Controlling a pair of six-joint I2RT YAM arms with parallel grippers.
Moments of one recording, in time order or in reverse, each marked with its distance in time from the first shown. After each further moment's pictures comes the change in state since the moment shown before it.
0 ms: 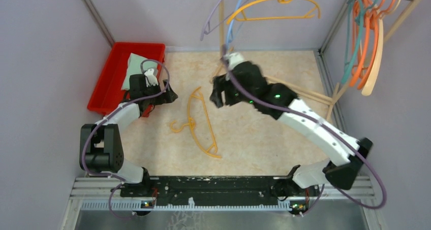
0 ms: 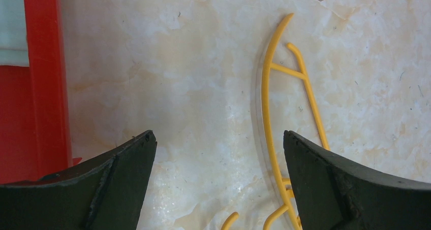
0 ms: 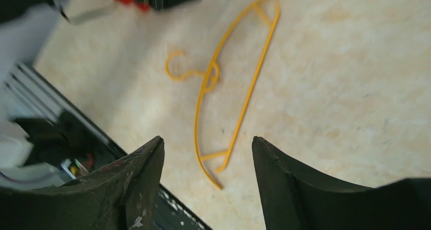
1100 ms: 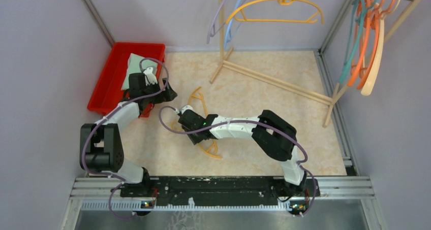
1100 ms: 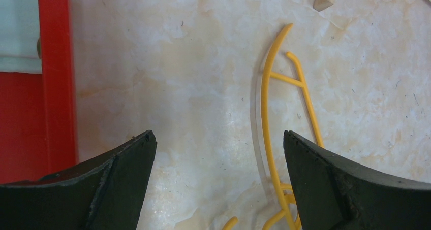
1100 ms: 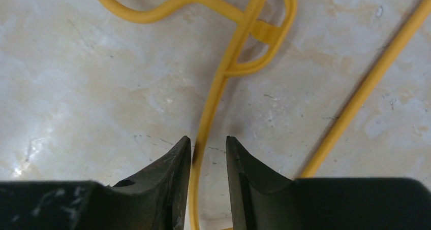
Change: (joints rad) left arm 0.004 0.008 0.023 -0.002 -0.005 -0.014; right arm 0.290 0.697 -0.156 0.309 0.092 -0.011
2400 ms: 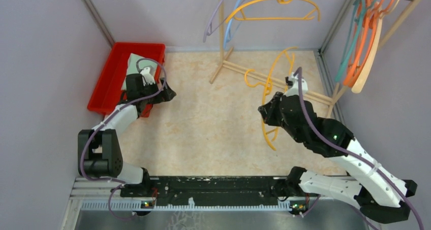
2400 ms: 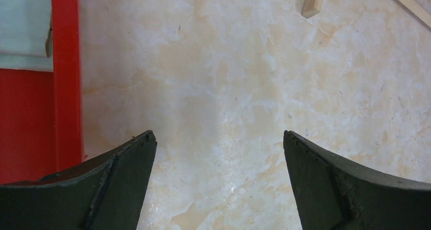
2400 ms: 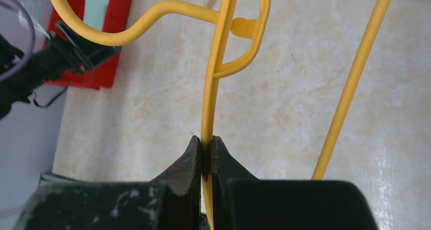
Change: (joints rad) left arm 0.013 -0.064 -0.031 0.007 0.008 -0.021; right arm -0.189 -1.158 -0.164 -0.533 0.311 0.386
